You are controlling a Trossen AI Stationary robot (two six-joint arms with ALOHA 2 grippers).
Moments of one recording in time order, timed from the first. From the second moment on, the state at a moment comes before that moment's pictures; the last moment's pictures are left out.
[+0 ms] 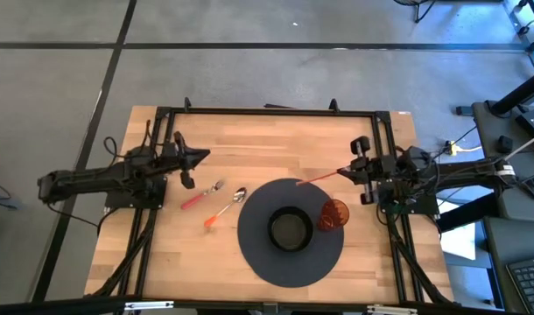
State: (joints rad) left arm 0.23 0.26 0.11 0.23 -0.14 -0.06; right arm 0.00 0.56 0.30 0.62 -0.12 -0.12
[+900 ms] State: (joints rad) left arm 0.25 0.25 0.01 0.18 -0.35 -0.14; right arm 0.29 1.12 1.25 -0.35 0.16 -0.13
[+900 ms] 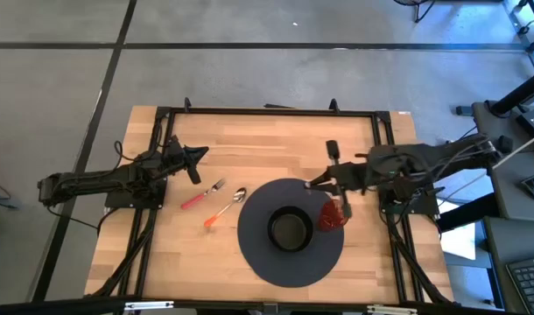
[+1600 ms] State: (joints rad) left arm 0.25 0.25 0.01 0.17 -0.37 -0.15; right arm 0.67 1.27 1.63 -0.81 0.55 0.18
